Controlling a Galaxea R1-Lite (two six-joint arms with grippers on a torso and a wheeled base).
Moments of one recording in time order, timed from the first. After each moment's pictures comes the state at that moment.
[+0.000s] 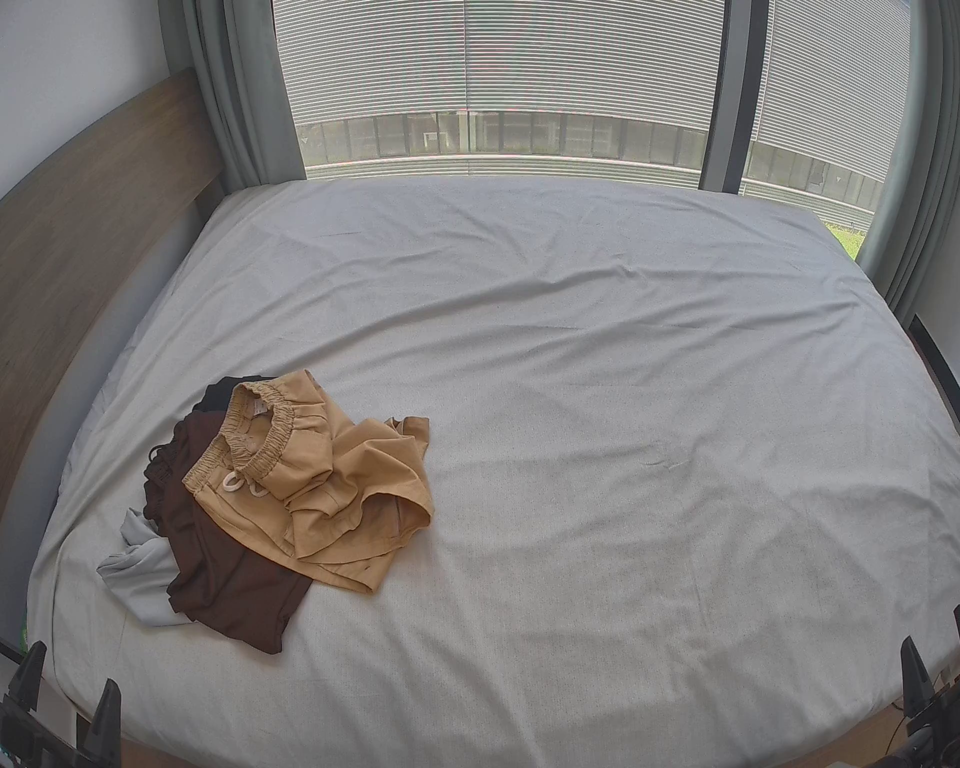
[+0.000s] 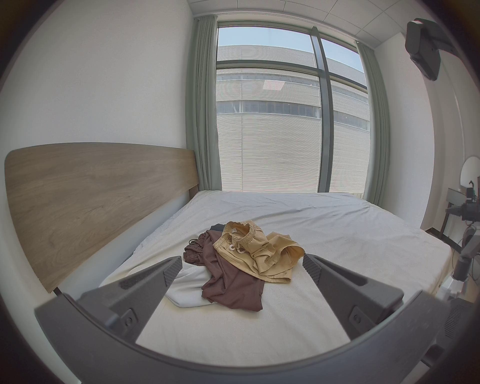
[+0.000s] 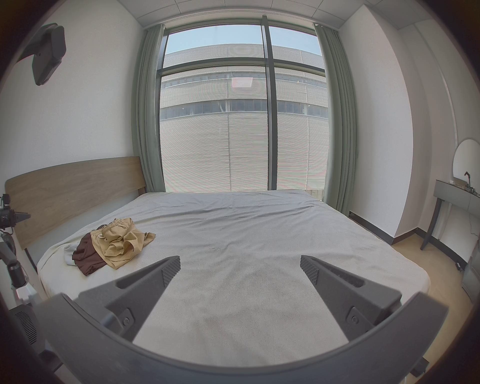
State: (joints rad) left arm 0.00 0.02 -0.02 0.00 0.00 -0.01; right arm 0.00 0.02 -0.02 0.00 -0.03 0.02
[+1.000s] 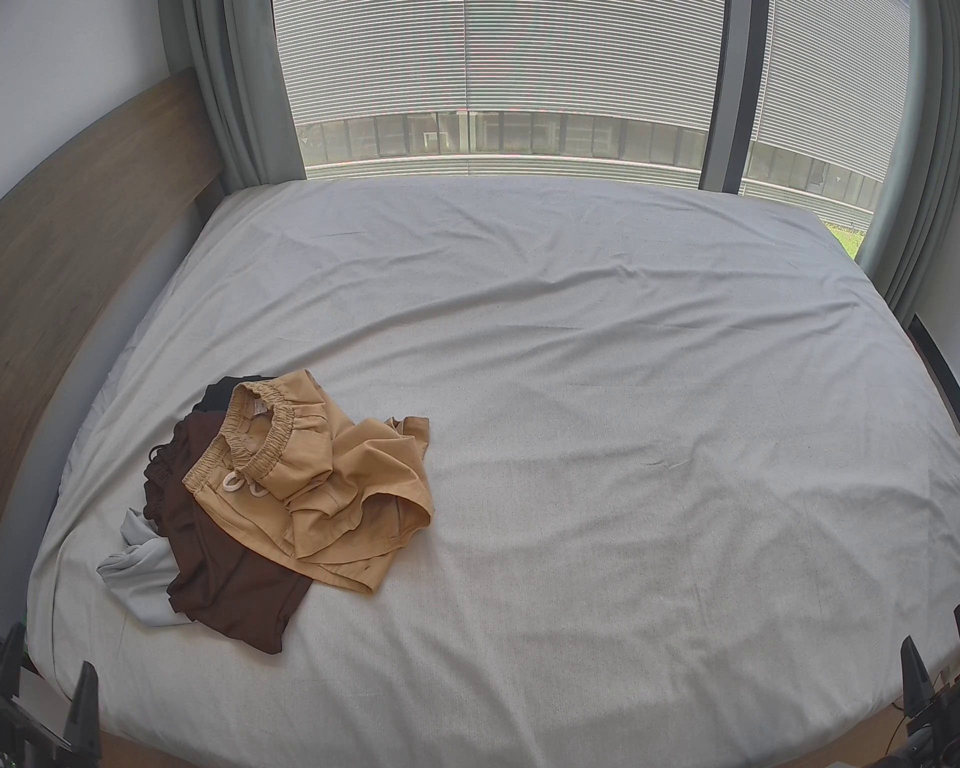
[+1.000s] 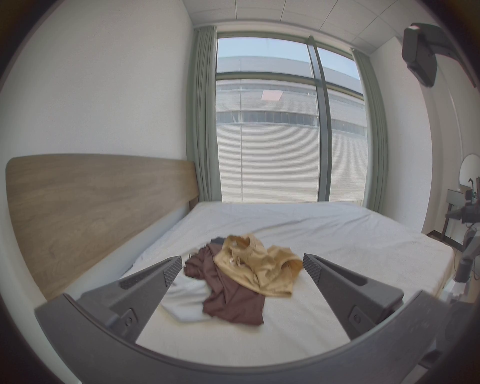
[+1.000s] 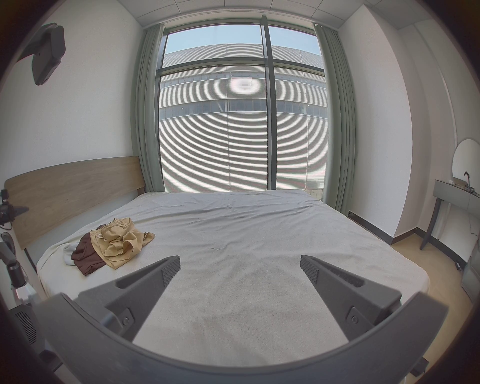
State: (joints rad) left arm 0.00 0.02 -0.03 -0.08 0.00 0.00; right arm 0.00 0.02 -0.02 0.00 -0.03 0.02
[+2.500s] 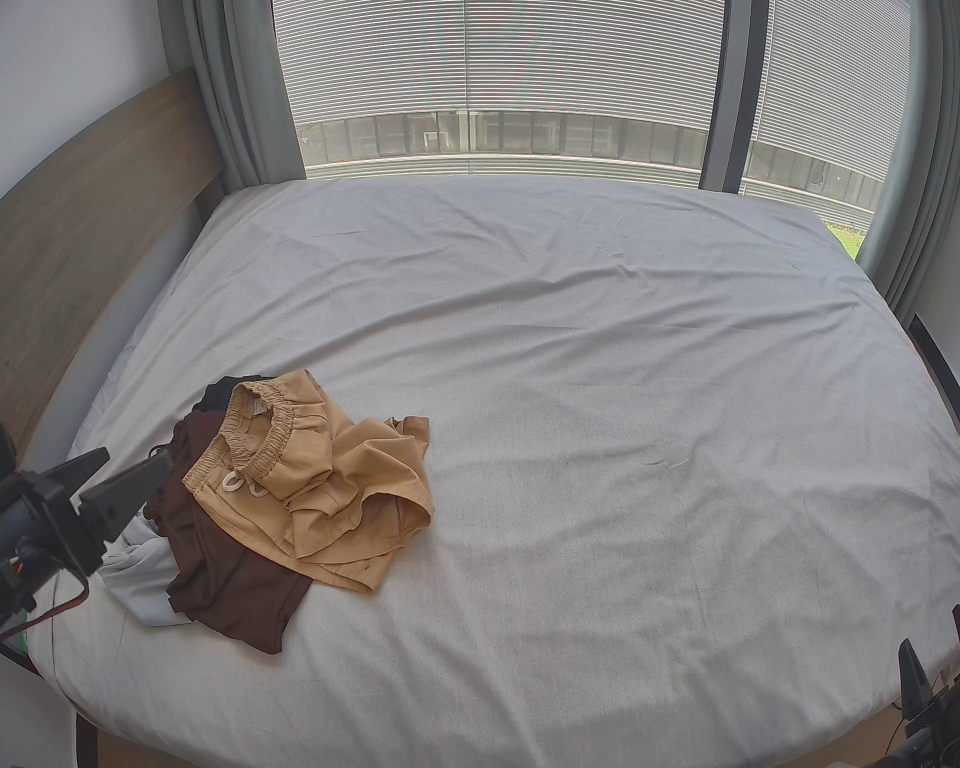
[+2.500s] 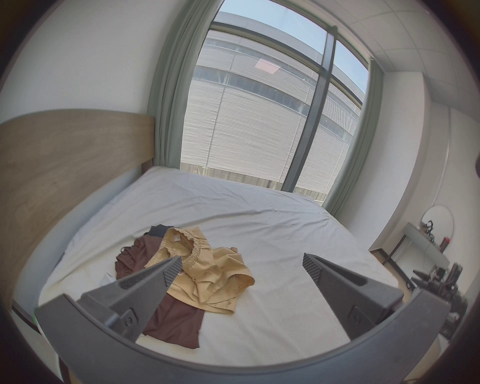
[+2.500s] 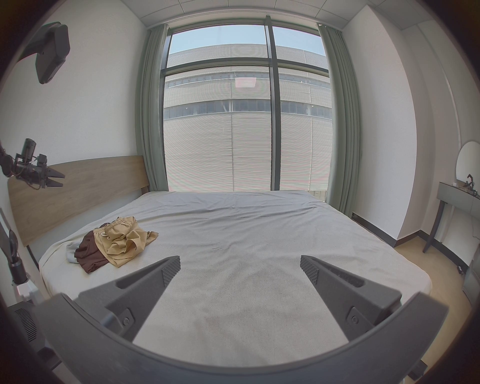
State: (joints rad) left arm -0.19 0.95 -0.43 -0.37 -0.12 -0.20; right arm 0.00 0.02 -0.02 0.00 -0.01 0.01
